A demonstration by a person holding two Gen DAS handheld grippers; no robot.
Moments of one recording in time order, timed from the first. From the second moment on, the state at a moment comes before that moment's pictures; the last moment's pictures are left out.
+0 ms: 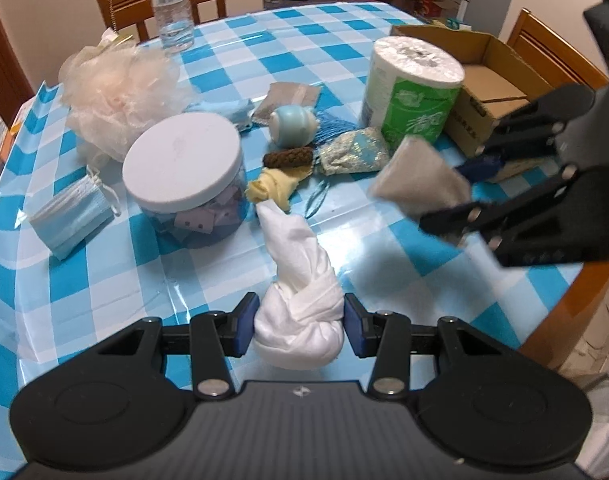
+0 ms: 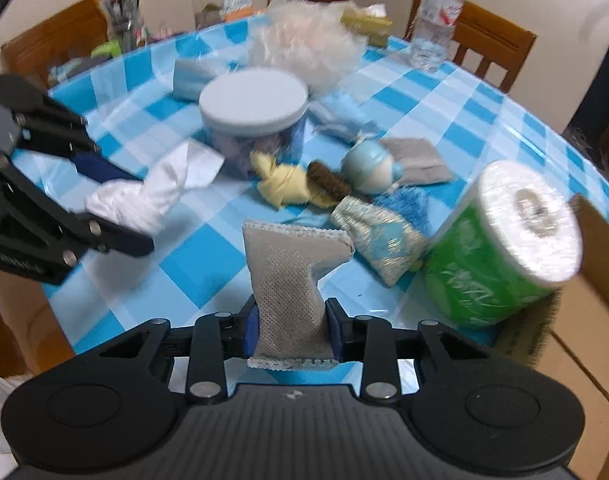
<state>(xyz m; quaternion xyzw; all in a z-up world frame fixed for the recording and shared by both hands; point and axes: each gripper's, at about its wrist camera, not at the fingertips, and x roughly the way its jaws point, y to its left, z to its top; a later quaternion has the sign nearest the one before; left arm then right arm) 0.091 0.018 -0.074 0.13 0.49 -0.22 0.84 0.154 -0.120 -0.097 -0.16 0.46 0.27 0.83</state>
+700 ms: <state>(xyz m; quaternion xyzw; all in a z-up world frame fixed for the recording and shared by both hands) 0.083 -0.064 -0.040 0.15 0.44 -0.26 0.84 0.175 -0.287 -0.014 -0.10 0.44 0.10 0.89</state>
